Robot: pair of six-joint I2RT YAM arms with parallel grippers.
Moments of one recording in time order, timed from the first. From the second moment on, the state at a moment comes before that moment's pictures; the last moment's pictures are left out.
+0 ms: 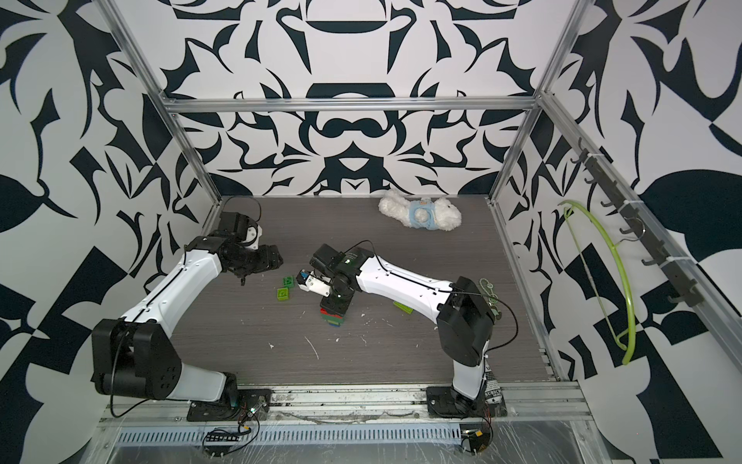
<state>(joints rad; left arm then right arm) -0.14 1.44 1.15 -0.81 0.17 -0.28 0.96 1.82 1.55 -0.97 -0.14 -0.24</state>
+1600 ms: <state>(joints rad) -0.14 1.42 1.15 -0.81 0.18 -0.27 1.01 1.86 1.60 -1.03 -0.05 -0.03</state>
